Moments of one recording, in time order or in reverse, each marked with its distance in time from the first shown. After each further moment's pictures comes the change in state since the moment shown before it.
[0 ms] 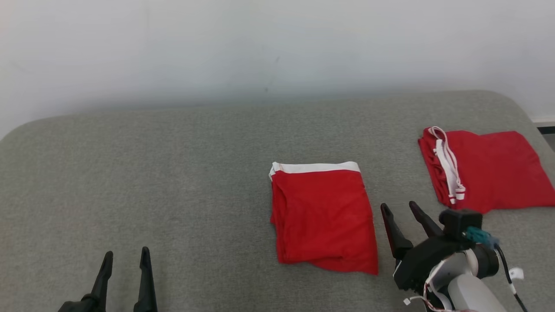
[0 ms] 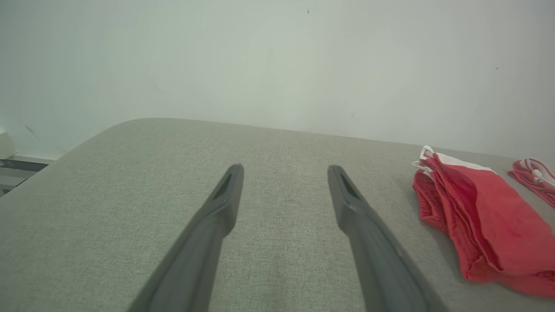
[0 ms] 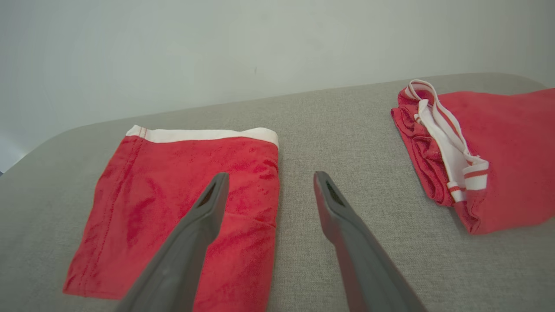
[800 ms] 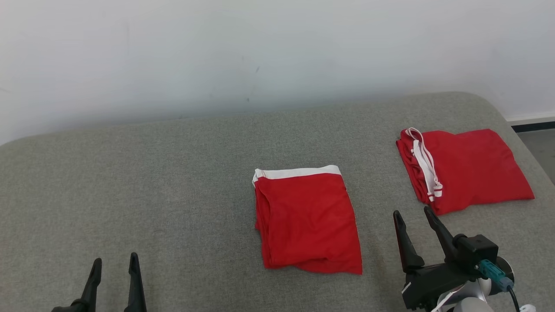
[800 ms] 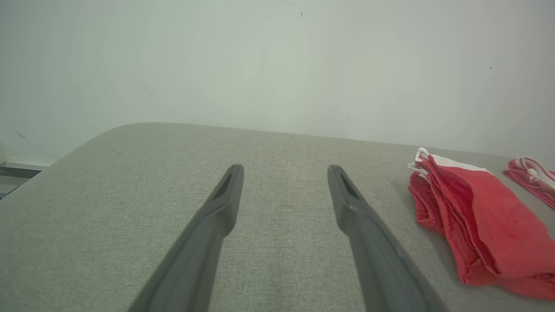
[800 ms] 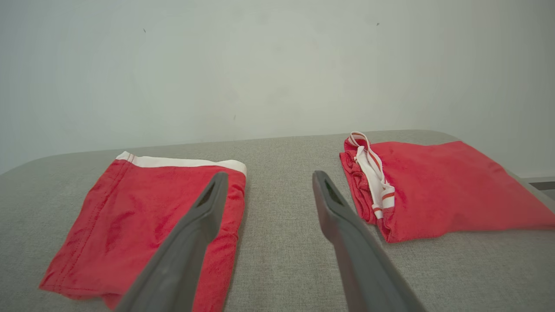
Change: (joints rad) left arm 0.006 0.001 0.044 0.023 0.005 -0.004 0.000; right arm 0.099 -0.007 -0.029 -0.067 -0.122 0.000 -0.177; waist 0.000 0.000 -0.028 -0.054
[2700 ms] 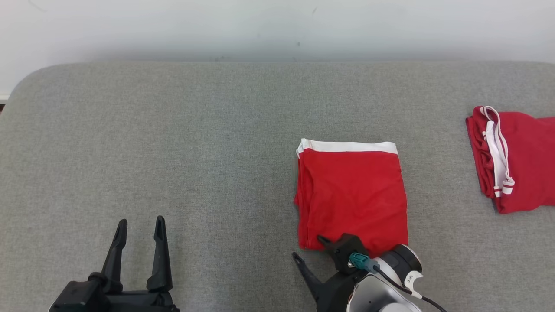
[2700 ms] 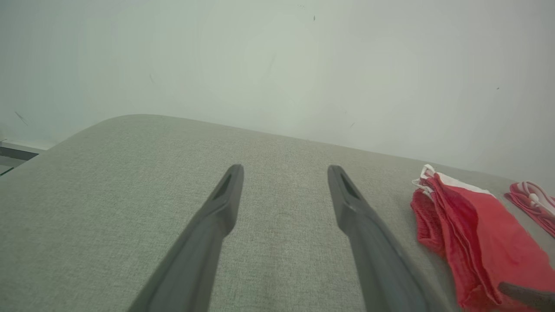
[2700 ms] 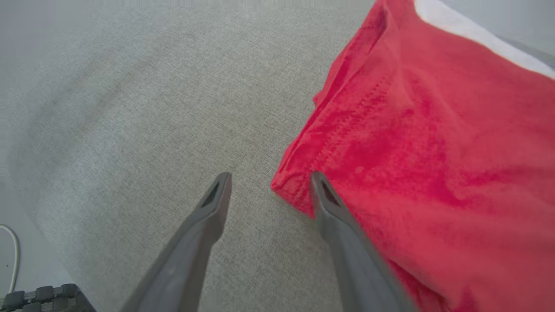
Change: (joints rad) left arm -0.056 0.000 -0.128 -0.133 -0.077 0.023 0.000; right arm -0.022 0.090 0.322 -0.194 -0.201 0.000 0.537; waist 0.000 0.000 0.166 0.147
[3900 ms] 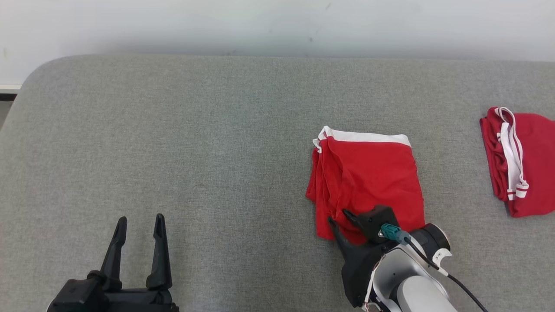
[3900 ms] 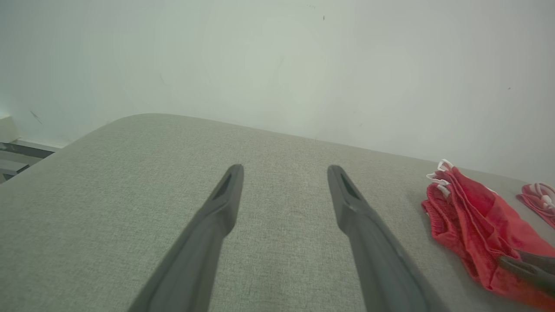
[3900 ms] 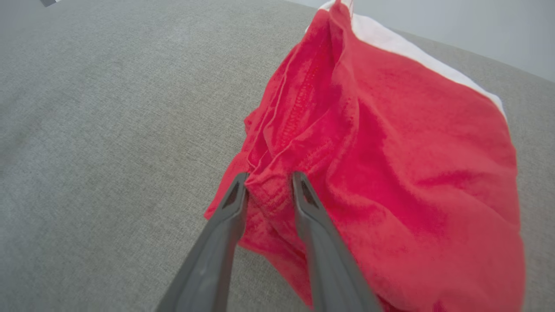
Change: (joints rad) left arm -0.006 0.000 0.001 -0.001 0.004 -0.008 0.000; right arm -0.082 0.000 -0.143 0.086 -0.009 0.000 -0.055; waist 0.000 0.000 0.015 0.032
